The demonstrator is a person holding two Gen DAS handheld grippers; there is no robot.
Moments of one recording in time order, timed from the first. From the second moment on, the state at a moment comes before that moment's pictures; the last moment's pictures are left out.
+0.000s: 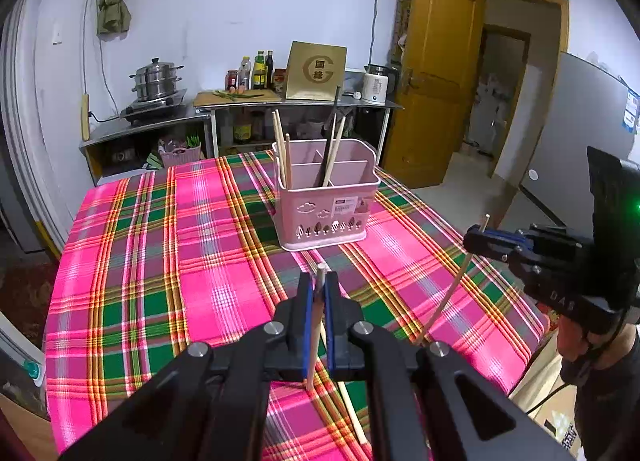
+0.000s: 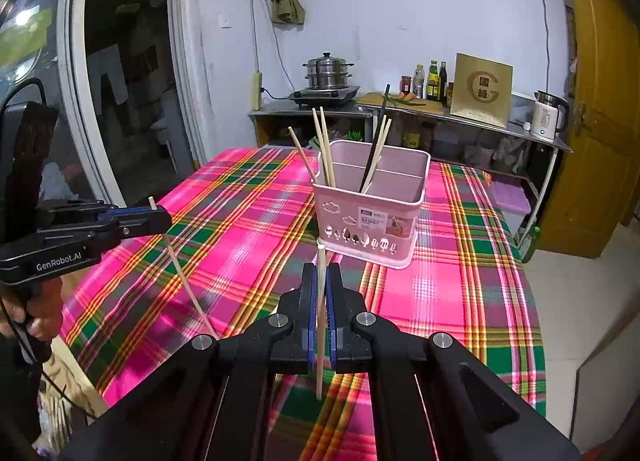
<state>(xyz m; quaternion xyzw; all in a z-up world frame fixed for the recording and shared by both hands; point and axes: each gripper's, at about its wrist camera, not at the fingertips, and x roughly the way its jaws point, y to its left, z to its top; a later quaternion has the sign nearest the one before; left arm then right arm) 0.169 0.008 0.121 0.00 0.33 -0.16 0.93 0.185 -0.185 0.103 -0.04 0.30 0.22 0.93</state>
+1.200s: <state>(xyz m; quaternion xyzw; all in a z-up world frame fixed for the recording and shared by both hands) 0.273 -0.014 0.213 0.00 0.24 -0.17 0.96 0.262 -0.191 0.184 0.04 0.19 0.21 0.96</state>
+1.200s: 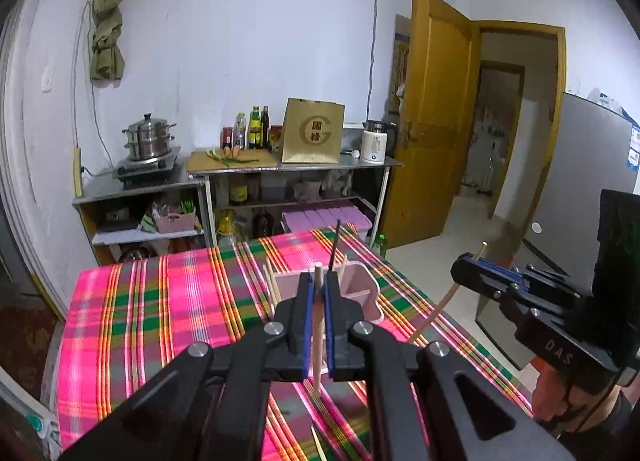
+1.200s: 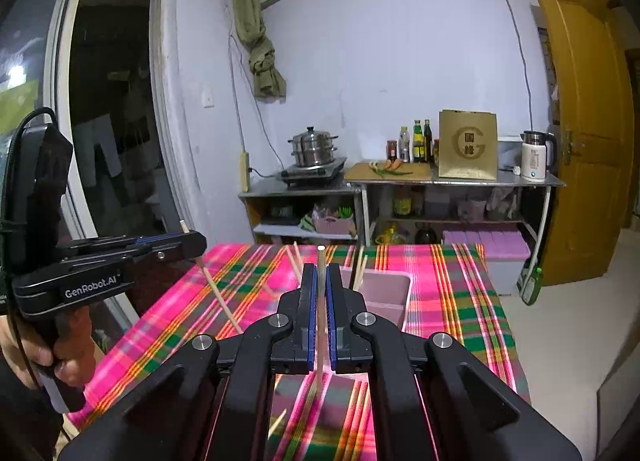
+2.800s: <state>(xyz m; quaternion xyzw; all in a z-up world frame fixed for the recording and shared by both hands) 0.381 -0.030 0.126 0.01 0.31 -0.16 0.94 0.381 -0.170 0.093 0.07 0.26 0.21 0.94</state>
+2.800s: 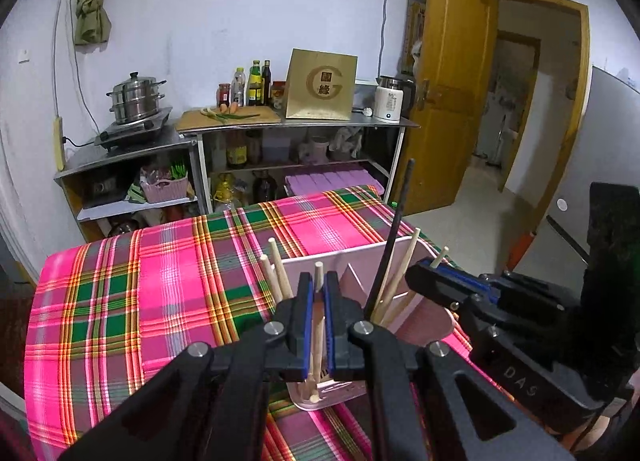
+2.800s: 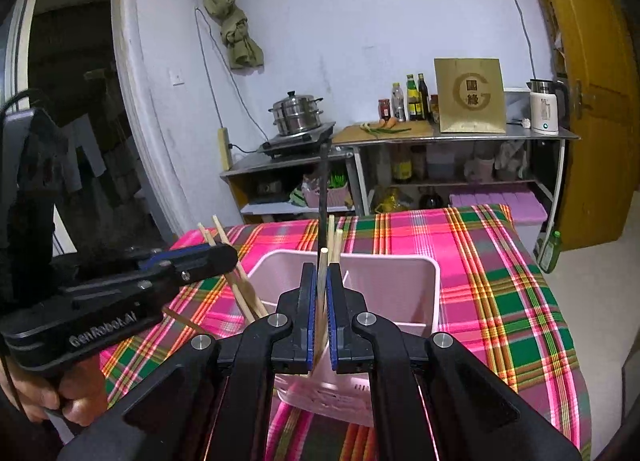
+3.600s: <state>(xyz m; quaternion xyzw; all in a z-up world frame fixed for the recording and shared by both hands) 0.280 -0.001 0.126 -0.02 0.29 -0.16 0.94 0.290 -0.198 0.110 0.04 0.24 0.20 0.95</state>
